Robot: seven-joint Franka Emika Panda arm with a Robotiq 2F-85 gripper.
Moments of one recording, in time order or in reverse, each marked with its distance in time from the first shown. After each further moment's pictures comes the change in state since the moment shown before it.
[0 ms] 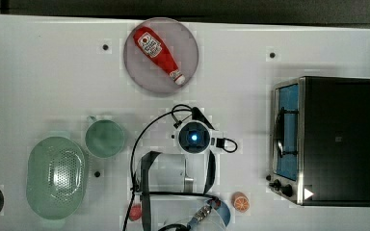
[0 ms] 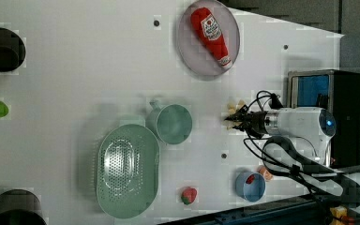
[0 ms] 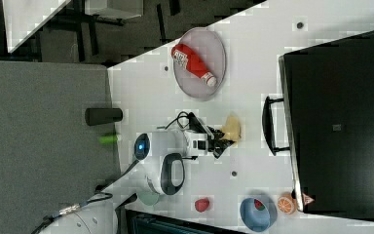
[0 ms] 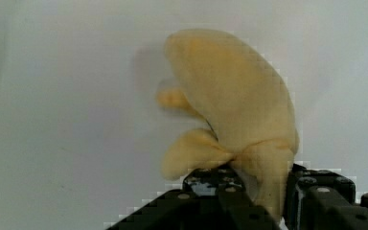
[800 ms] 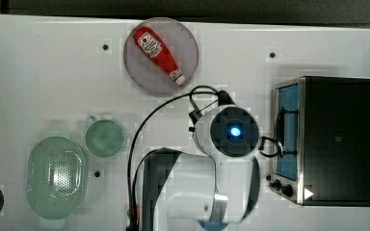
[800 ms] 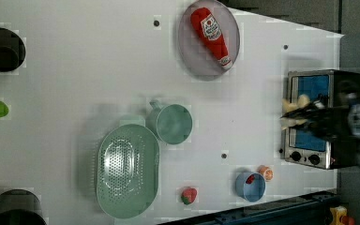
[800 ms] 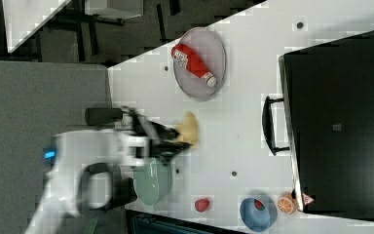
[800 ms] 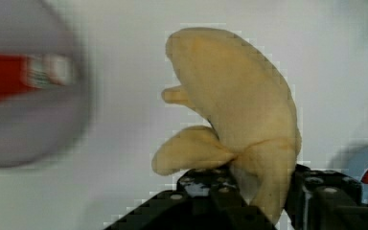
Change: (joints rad) arm -0.022 -0.513 -0.058 0.158 0.006 -0.644 0.000
